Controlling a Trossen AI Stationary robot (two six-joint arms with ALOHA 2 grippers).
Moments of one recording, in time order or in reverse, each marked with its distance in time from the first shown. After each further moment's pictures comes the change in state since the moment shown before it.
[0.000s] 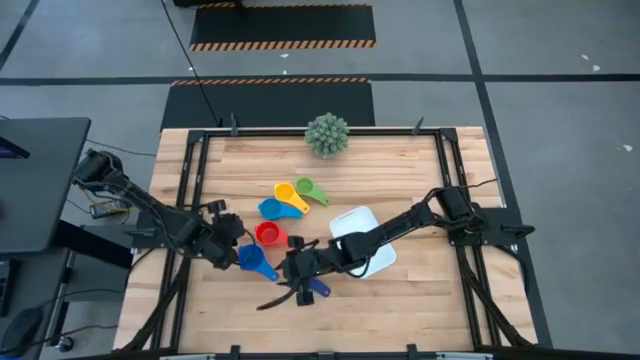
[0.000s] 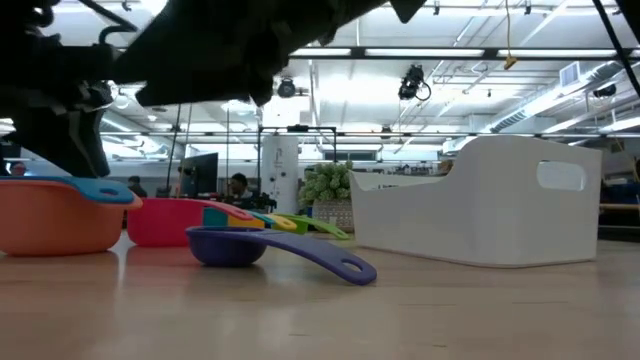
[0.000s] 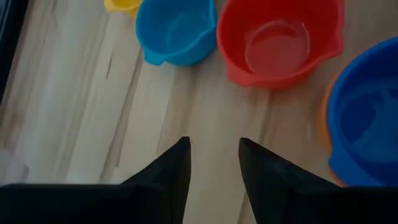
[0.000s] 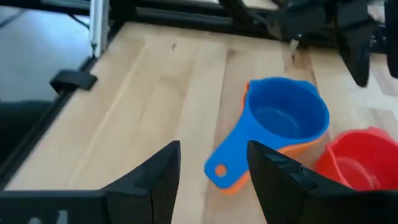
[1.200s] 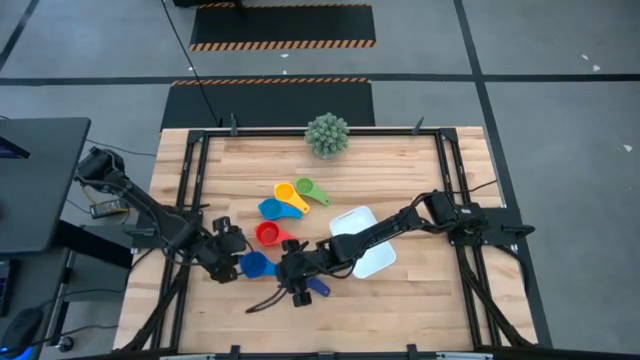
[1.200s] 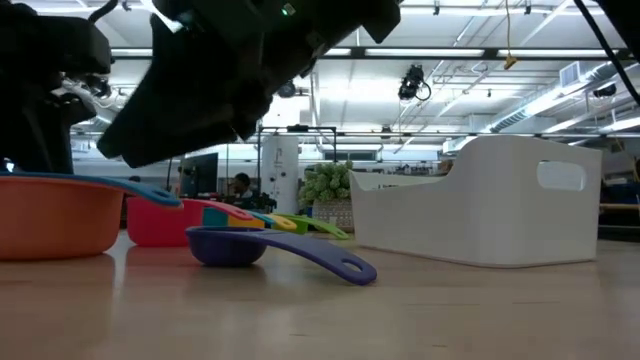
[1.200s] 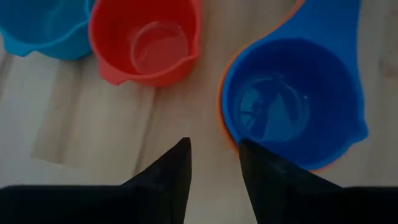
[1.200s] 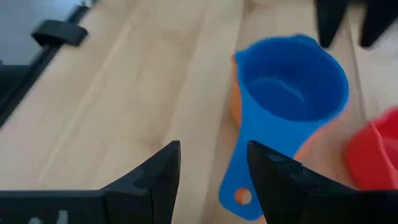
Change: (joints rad) left arm -0.102 0.000 0.000 0.191 0.218 -0.126; right arm -0.017 0.116 0.145 -0.198 -0.084 -0.018
